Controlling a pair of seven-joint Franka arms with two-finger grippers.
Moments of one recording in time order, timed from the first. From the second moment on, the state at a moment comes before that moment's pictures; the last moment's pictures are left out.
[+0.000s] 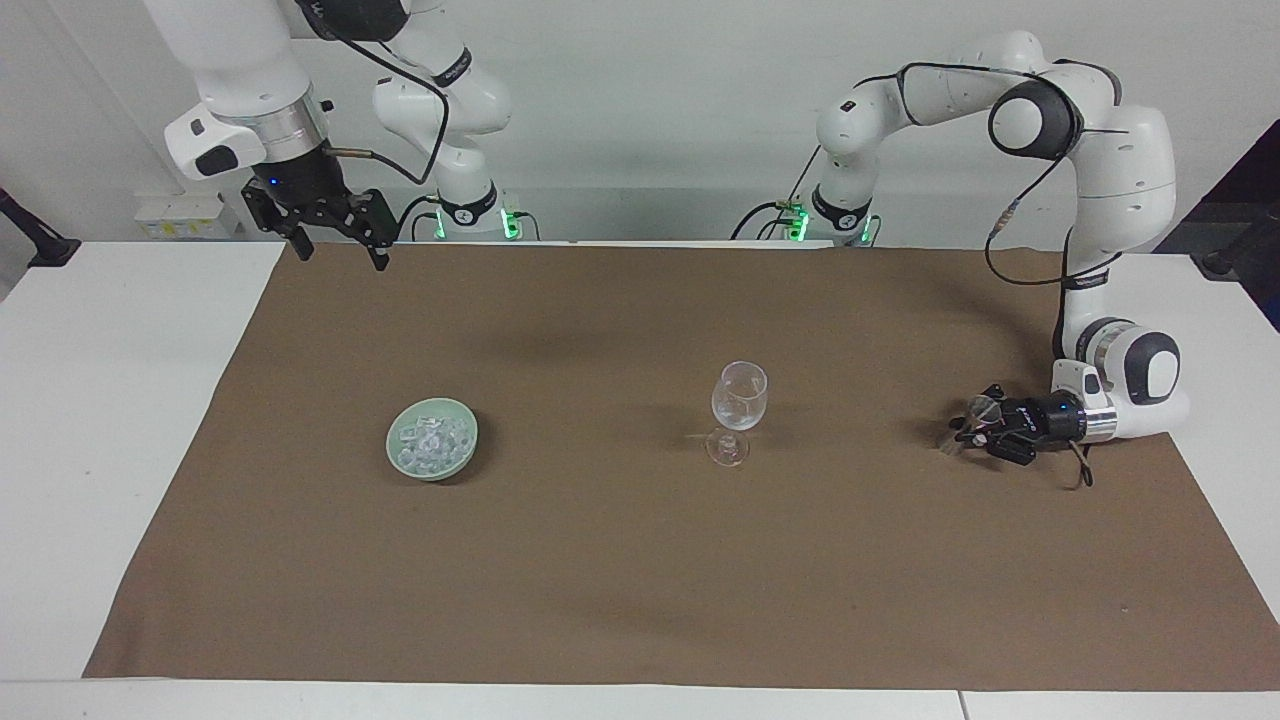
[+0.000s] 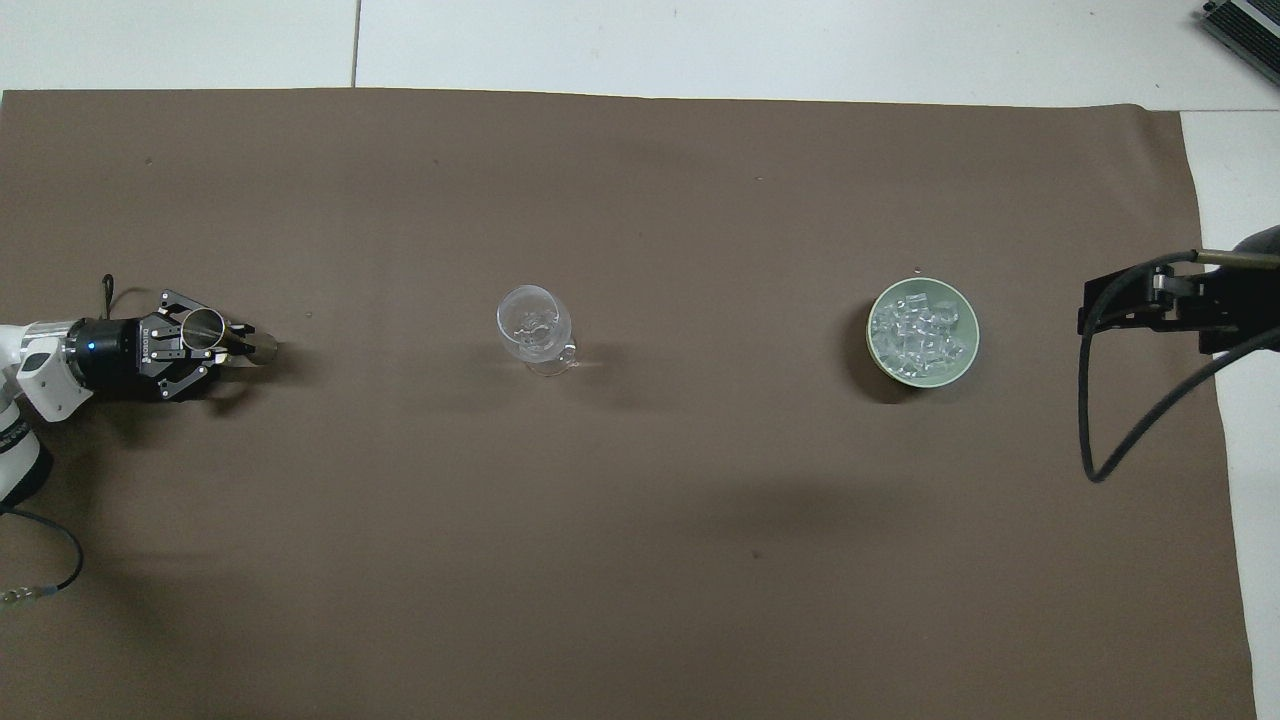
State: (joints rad) left arm 0.63 0.82 -0.19 -1.62 -1.12 1.40 2.45; right arm 0.02 0.00 0.02 -1.52 -0.02 1.51 0.21
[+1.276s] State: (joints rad) left arm 0.63 0.82 -0.20 -1.61 -1.18 1.48 2.45; right arm 0.02 0.00 0.02 -1.52 -0.02 1.51 0.21
